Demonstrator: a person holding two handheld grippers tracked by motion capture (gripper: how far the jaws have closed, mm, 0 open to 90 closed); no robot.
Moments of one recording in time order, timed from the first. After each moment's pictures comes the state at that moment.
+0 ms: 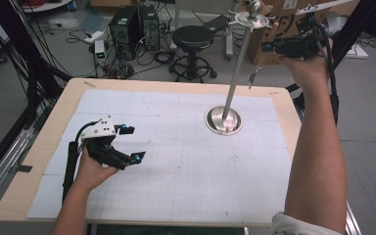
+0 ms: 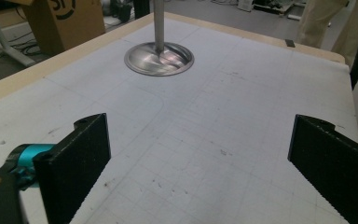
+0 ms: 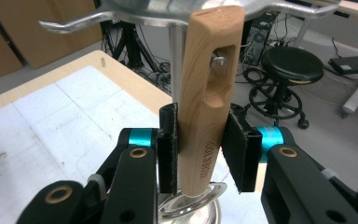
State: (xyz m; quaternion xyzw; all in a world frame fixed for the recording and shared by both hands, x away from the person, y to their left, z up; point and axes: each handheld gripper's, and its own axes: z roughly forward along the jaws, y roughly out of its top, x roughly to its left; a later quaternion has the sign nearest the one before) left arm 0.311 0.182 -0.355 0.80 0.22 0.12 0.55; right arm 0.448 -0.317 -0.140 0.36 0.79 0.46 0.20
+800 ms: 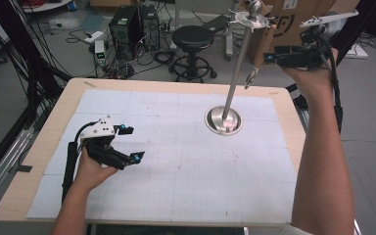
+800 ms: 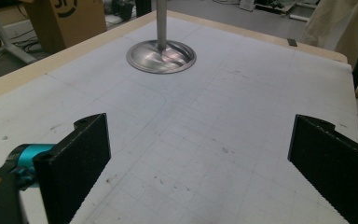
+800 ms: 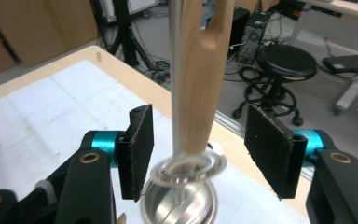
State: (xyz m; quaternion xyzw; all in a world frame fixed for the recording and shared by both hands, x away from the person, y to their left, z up) left arm 0.312 0.185 -0.357 0.80 0.22 0.12 0.55; right arm 0.429 -0.330 -0.157 0.36 0.78 0.46 0.21
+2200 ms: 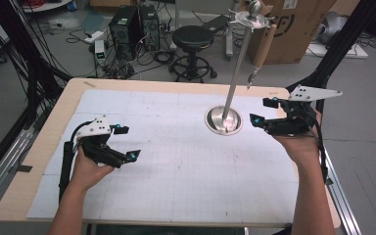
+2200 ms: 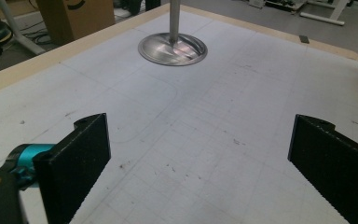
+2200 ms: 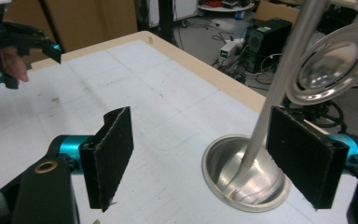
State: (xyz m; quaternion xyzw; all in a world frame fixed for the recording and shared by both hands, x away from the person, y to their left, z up) left arm 0.316 0.196 -0.361 0.80 0.24 0.12 0.54; right arm 0.331 -0.312 -0.259 0.29 0.79 0.51 0.20
